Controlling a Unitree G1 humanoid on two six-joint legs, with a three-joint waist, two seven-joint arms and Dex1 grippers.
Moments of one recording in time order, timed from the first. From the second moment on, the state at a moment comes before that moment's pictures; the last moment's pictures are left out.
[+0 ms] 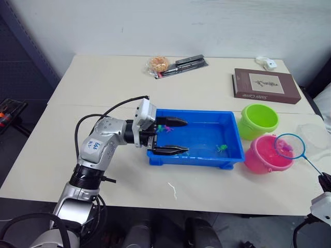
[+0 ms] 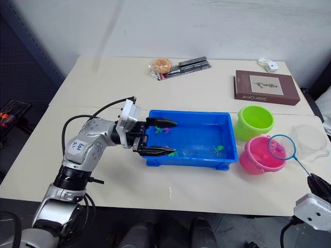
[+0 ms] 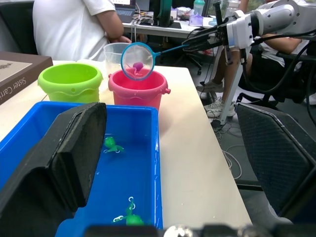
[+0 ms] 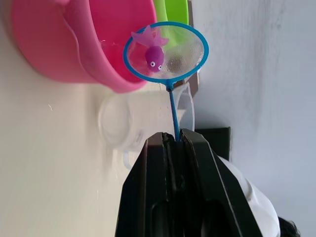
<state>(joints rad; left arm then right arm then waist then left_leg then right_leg) -0.65 0.40 -0.13 0.01 -0.50 0.39 -1.18 0.66 -0.53 -0.83 -0.31 -0.45 -0.49 0.37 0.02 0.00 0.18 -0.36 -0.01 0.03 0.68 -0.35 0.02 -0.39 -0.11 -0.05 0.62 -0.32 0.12</state>
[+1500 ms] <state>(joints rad) -0.58 0.66 0.02 0.21 -0.44 0.18 -1.30 0.25 -1.02 -0.39 -0.67 0.51 0.42 0.60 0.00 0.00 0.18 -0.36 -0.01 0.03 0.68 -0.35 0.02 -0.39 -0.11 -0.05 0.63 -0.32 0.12</state>
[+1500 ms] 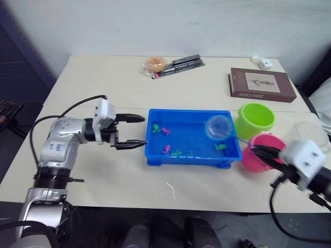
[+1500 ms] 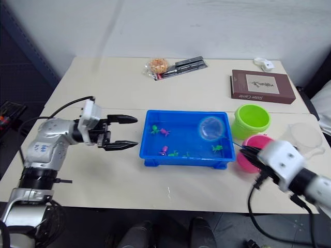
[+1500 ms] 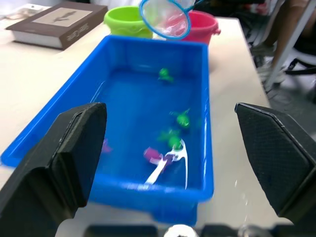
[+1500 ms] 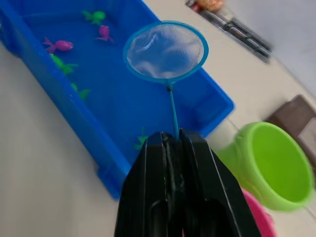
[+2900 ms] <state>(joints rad) -0.42 0.71 0.04 0.02 -0.43 0.21 -1.18 -0.54 -0.78 0.19 -0.46 0.32 1.02 0.80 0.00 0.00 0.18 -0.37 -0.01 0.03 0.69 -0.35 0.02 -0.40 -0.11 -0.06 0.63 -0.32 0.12</state>
